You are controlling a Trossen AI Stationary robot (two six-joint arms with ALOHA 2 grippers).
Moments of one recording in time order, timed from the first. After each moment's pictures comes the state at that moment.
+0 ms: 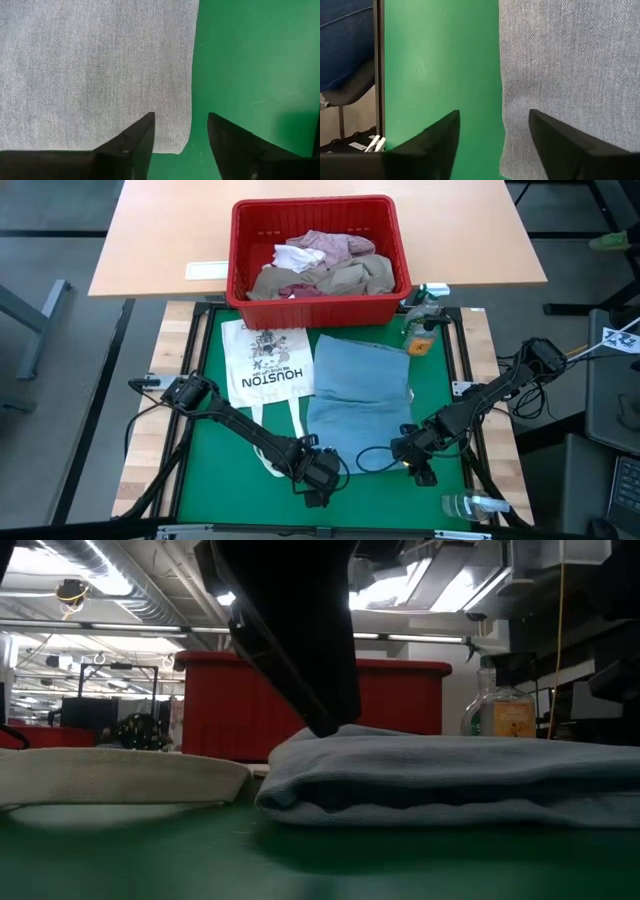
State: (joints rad) left arm -0.48 2.17 1.72 -0.75 -0.19 -0.68; right arm 0.60 1.38 0.73 -0.50 -0.26 0.58
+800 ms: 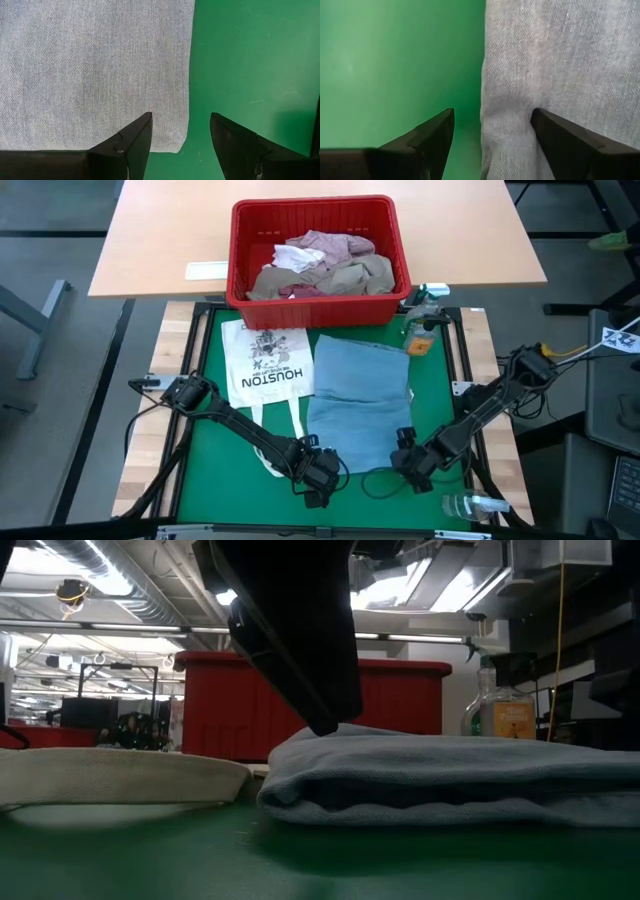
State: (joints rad) left arm -0.48 2.17 1.72 -0.75 -0.19 -0.68; right arm 0.74 1.56 0.74 -0.47 0.09 0.54
